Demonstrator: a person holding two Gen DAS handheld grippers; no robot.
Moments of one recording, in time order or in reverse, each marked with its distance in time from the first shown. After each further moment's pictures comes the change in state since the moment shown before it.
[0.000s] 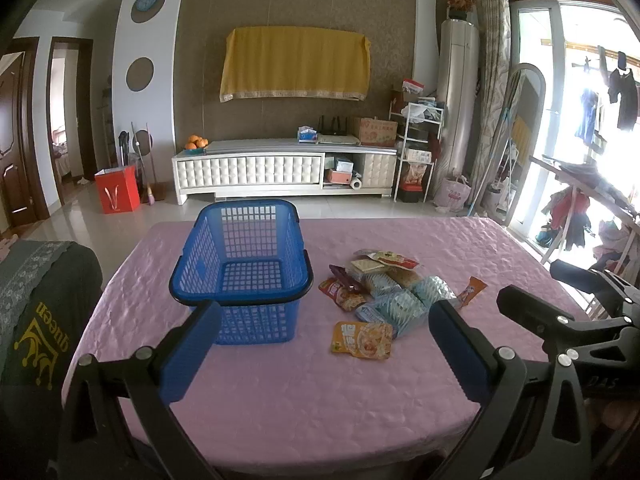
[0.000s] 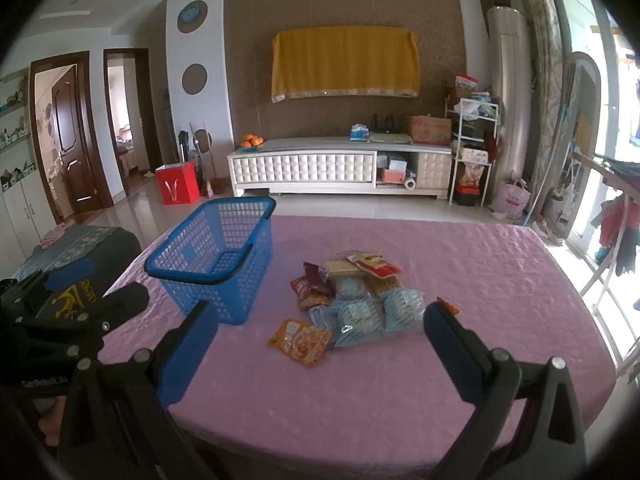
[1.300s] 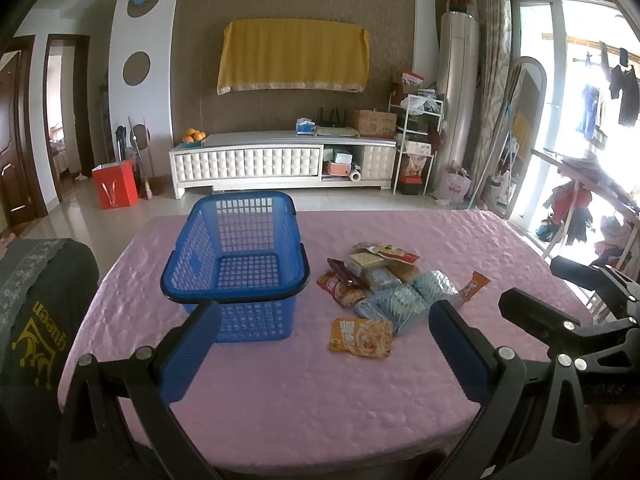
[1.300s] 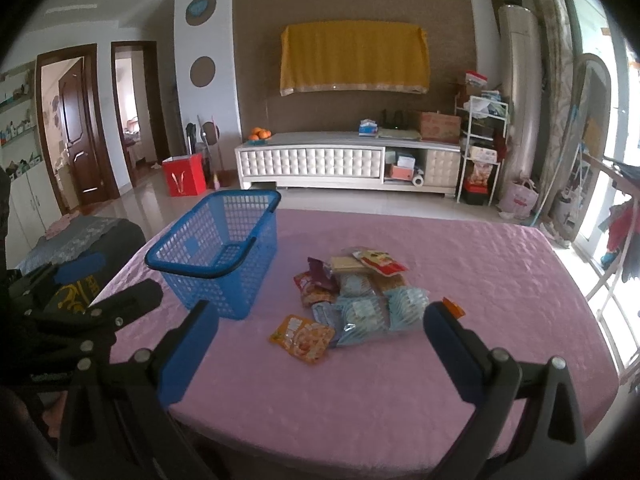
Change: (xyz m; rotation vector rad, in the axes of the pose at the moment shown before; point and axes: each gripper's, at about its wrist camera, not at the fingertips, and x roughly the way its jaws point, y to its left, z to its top) left arm 0.016 0.001 -0.003 -0.001 0.035 -0.008; right arm 0.012 -0.007 0.002 -0.018 0.023 0.033
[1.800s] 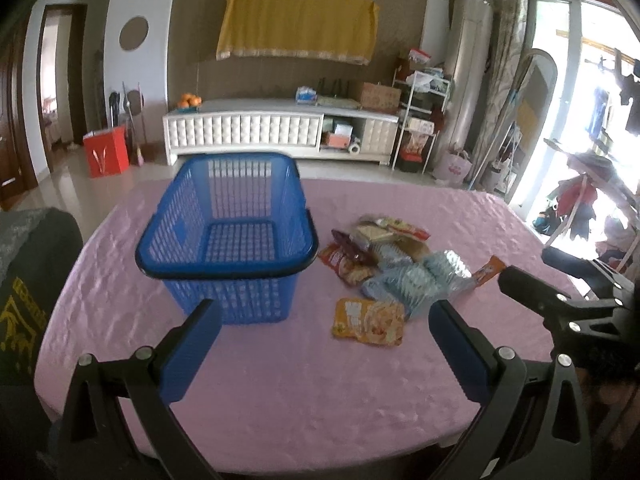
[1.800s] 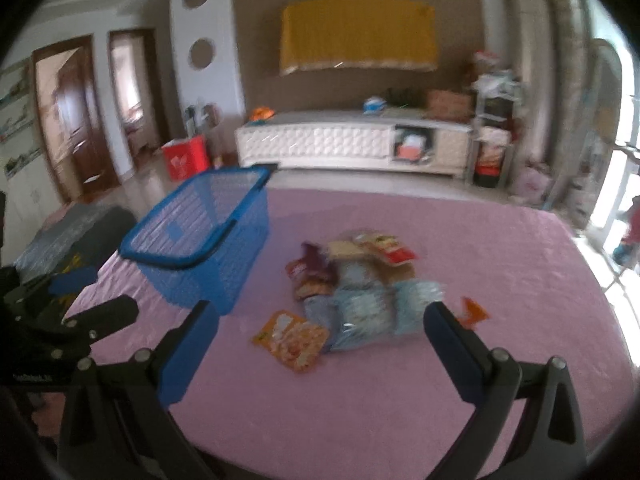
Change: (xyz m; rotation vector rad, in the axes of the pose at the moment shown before) left arm 0.055 0.023 -0.011 -0.057 0.121 -0.033; right arm 0.068 -0.017 -0.002 -0.010 0.098 0.080
